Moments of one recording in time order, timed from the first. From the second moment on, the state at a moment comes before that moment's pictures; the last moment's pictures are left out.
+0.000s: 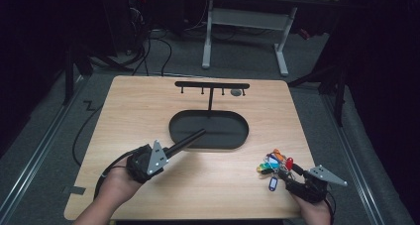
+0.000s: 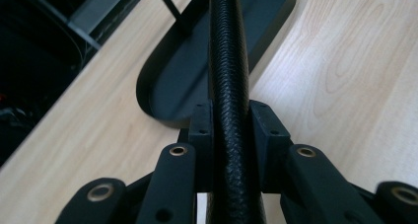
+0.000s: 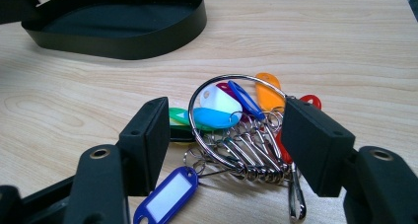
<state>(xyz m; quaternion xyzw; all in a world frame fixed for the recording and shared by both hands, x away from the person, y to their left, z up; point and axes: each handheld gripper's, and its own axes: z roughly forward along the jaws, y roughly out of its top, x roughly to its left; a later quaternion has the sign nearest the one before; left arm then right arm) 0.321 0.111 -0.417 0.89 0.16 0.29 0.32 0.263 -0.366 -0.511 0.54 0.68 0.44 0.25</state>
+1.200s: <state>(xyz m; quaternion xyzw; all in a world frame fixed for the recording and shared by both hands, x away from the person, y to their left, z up) 0.438 0.027 -0.432 0.89 0.04 0.32 0.31 0.257 -0.374 -0.512 0.54 0.67 0.44 0.25</state>
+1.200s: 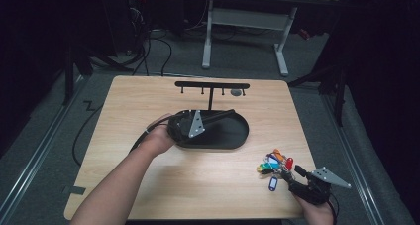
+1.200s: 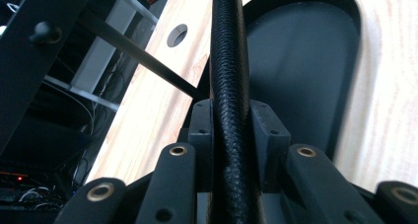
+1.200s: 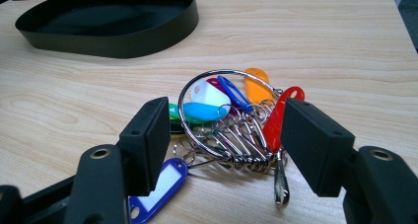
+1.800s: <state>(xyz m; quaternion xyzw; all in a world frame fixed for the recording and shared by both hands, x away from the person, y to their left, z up) 0.462 0.011 -0.457 0.89 0.03 0.30 0.34 0.254 -0.376 -0.513 0.55 0.67 0.44 0.25</state>
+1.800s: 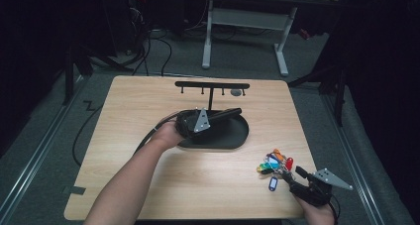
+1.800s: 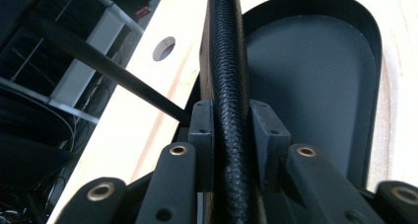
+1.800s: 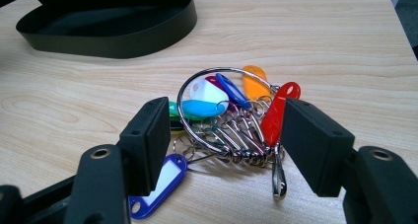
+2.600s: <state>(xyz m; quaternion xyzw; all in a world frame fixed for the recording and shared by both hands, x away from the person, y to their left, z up) 0.455 0.011 -0.479 0.92 -0.02 0.27 0.28 0.255 -0.372 -0.516 0.55 0.67 0.44 0.24</state>
